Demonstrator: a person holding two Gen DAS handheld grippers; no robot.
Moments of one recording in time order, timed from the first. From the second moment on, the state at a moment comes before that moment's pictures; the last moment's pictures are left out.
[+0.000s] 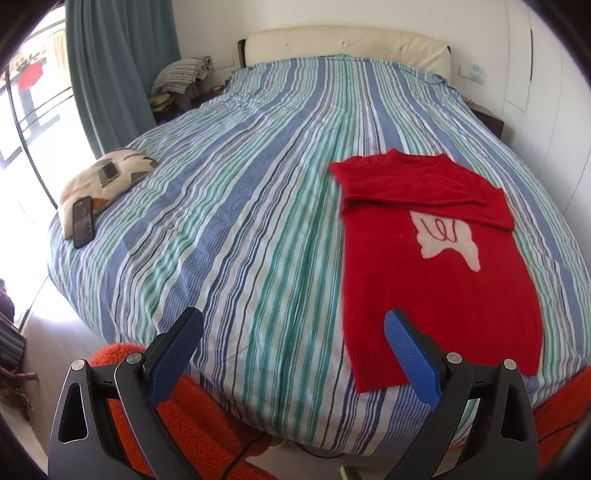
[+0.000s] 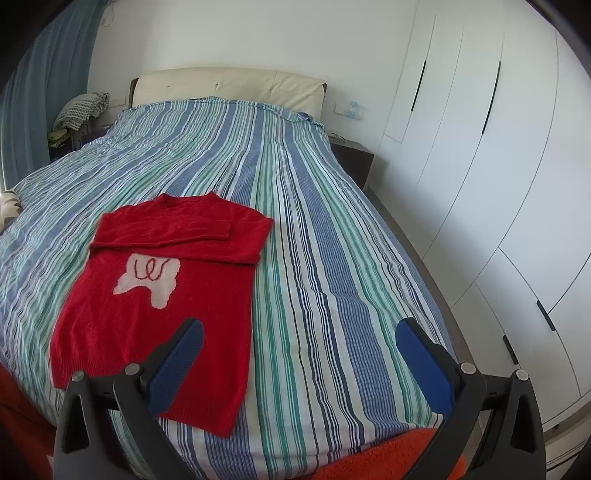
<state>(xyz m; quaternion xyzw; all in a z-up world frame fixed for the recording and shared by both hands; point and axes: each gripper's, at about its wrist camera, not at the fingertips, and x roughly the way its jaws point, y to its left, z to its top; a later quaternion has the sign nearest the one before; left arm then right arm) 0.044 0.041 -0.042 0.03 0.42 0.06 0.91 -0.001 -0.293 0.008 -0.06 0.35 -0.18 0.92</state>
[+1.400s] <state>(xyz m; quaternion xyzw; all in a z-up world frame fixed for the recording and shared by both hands) 0.088 0.036 -0.119 0.09 0.49 0.07 0.86 0.032 -0.291 -0.066 -0.06 0.44 -0.15 0.88</state>
